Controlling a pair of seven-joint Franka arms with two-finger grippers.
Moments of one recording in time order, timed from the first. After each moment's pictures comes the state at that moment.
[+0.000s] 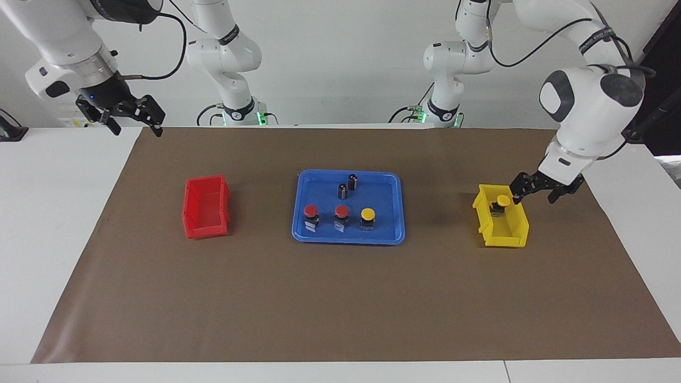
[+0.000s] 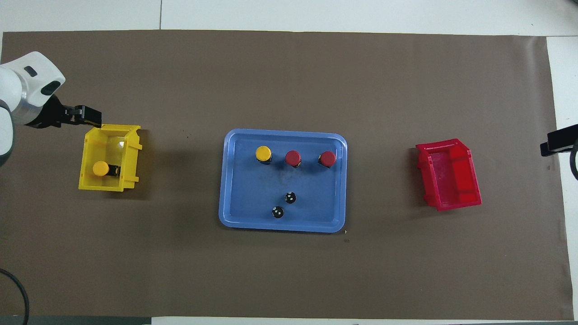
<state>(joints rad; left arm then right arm) -0.11 0.19 0.08 -1.83 0.02 2.04 0.06 0.00 -0.04 -0.12 -1.57 -0.01 1.45 -0.05</state>
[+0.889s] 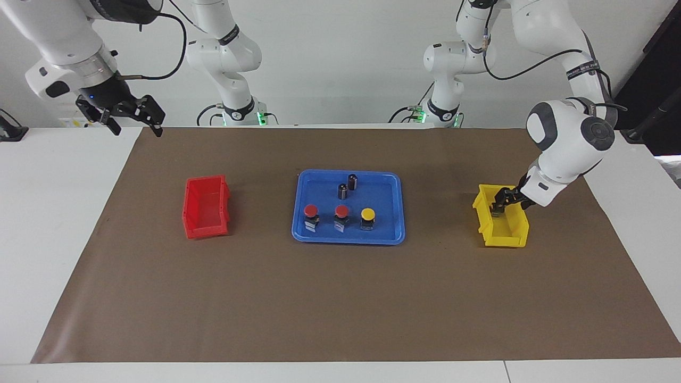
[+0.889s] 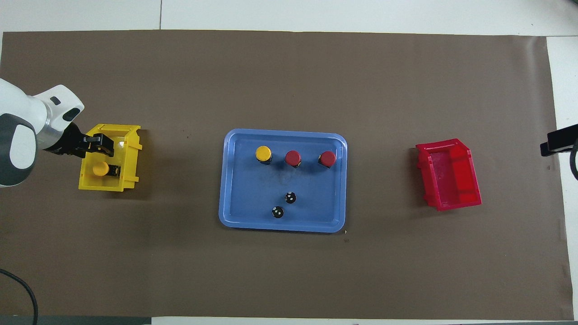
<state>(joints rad) -0.07 0.15 0.07 -1.96 -0.03 1.98 0.06 0.00 -0.04 -0.12 -1.57 -0.01 1.45 -0.05</state>
